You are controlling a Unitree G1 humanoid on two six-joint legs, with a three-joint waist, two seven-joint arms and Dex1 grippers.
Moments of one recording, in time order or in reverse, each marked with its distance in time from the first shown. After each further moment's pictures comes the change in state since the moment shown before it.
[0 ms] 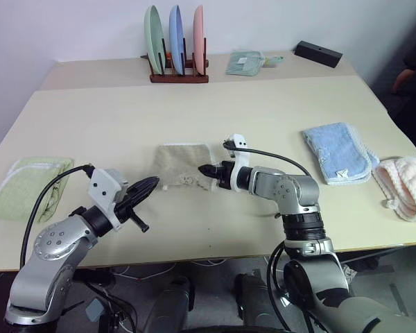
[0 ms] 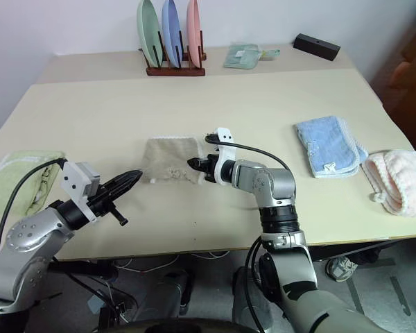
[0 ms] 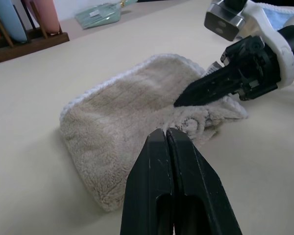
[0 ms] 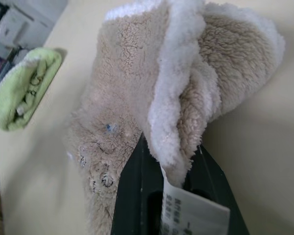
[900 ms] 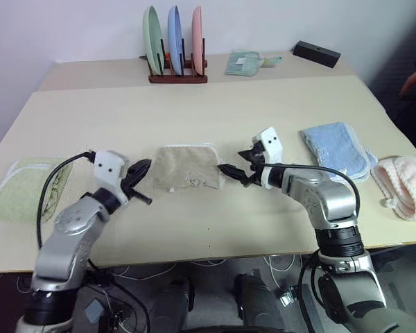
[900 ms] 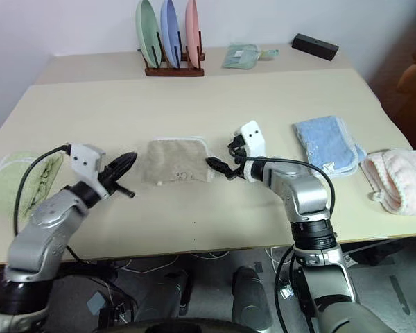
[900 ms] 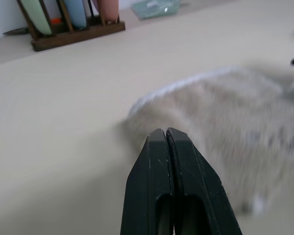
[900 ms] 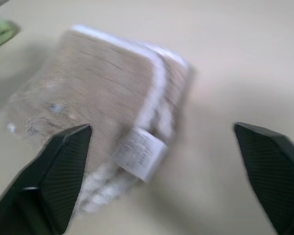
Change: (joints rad) left arm -0.122 -0.020 -0.023 0.192 0.074 -0.029 0.124; right arm 0.129 -0.240 0.112 -0.195 -0.170 -0.124 0.139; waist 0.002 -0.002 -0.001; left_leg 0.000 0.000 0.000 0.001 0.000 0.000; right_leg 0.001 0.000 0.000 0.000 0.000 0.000
